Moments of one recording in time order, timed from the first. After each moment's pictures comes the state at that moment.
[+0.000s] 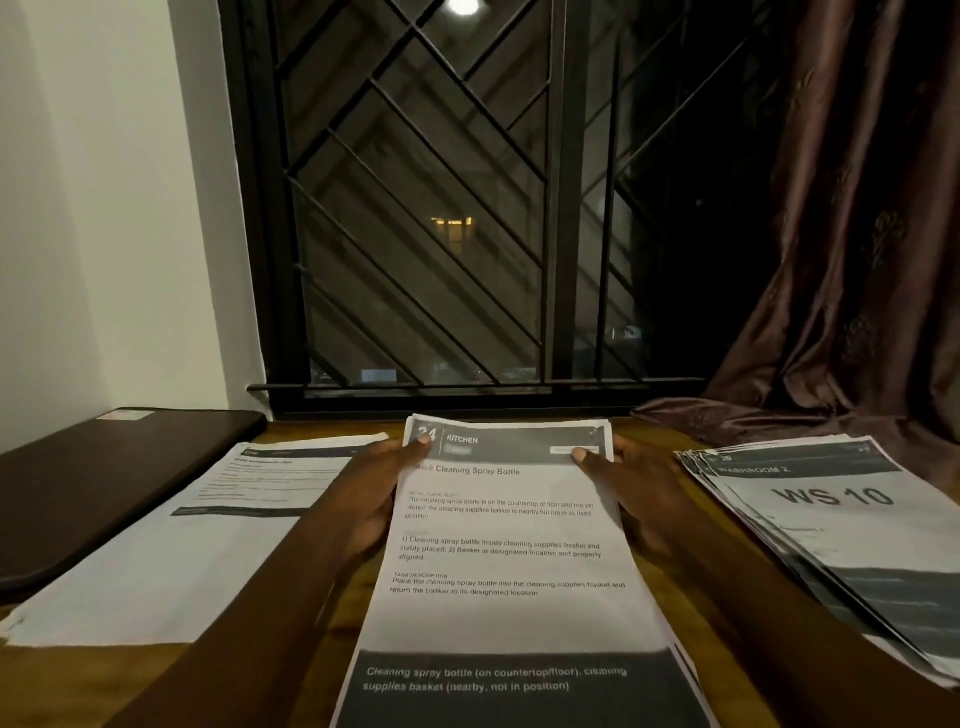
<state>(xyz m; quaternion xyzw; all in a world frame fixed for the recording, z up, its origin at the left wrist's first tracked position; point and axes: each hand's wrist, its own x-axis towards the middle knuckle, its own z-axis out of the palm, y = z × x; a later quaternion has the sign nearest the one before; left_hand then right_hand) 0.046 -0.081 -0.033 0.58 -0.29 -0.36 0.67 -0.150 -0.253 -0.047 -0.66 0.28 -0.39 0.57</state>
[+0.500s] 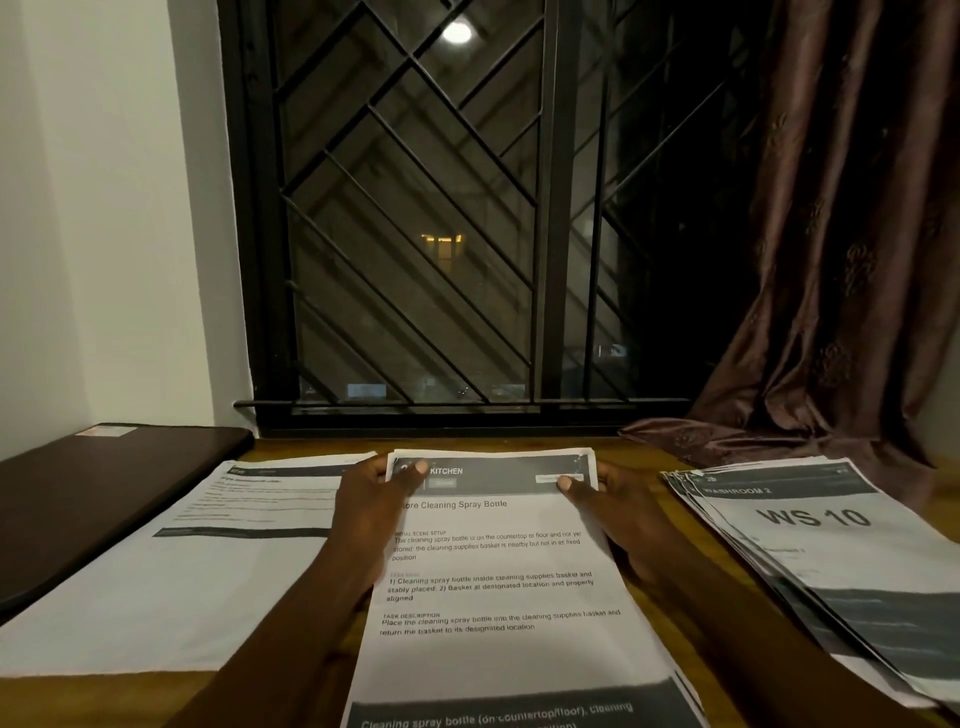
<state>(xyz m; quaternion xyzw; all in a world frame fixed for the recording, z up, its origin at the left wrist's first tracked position) 0.029 -0.088 -0.042 0.59 -0.29 -0.21 0.72 -0.150 -0.246 -0.050 -0.68 0.28 -0.38 0.56</state>
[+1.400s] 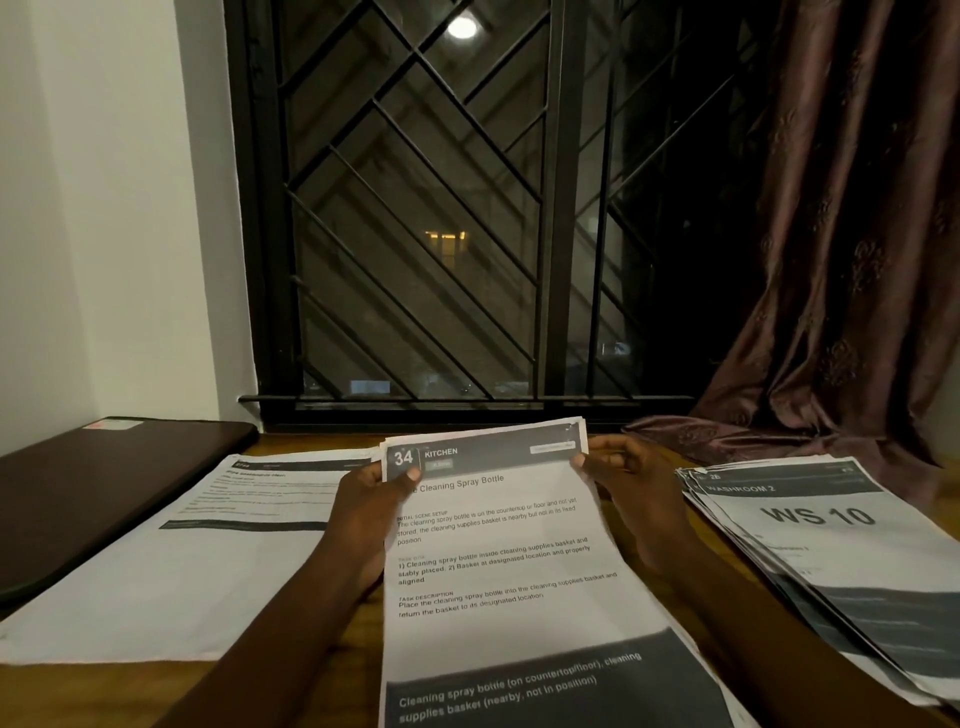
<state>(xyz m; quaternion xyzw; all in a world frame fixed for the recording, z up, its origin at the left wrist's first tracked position) 0.030 -0.082 -0.044 0.56 -0.22 -0.28 0.75 -0.150 -0.259 -0.051 -0.65 0.26 -0.50 0.51</state>
